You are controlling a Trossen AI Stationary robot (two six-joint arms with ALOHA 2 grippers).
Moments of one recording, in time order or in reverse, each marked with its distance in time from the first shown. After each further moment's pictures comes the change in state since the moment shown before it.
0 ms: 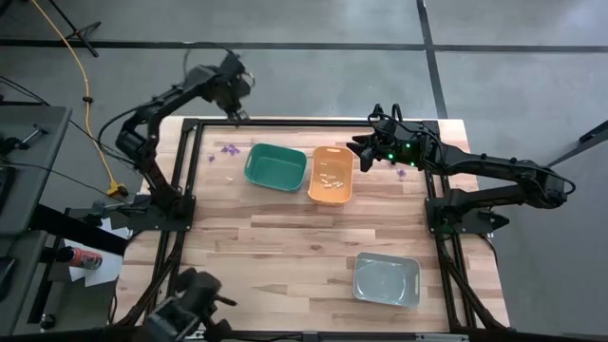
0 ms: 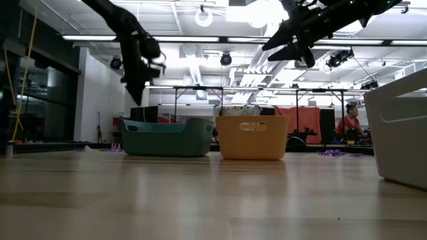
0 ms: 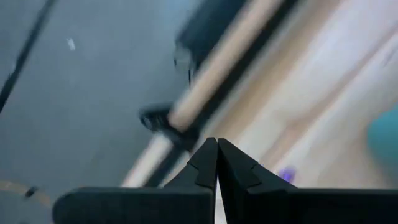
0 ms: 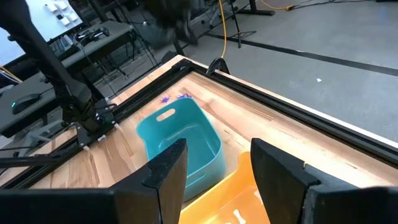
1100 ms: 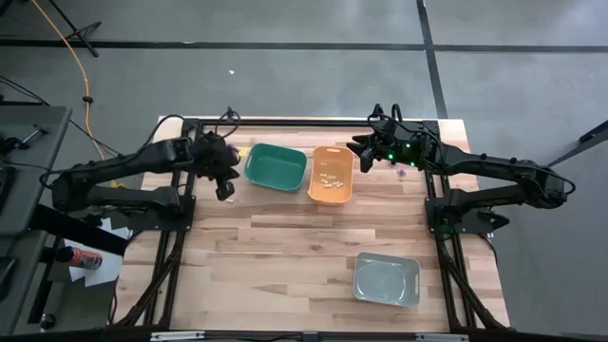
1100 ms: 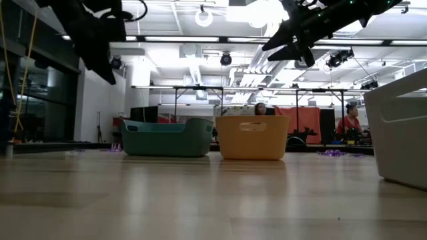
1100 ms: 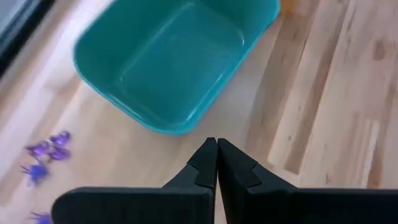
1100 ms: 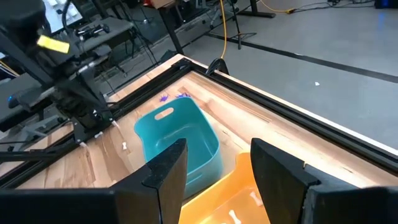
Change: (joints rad) left arm -0.633 -0.782 -0.676 0.109 0.125 -0.447; right arm 0.000 0.000 0.000 0.000 0.000 -0.035
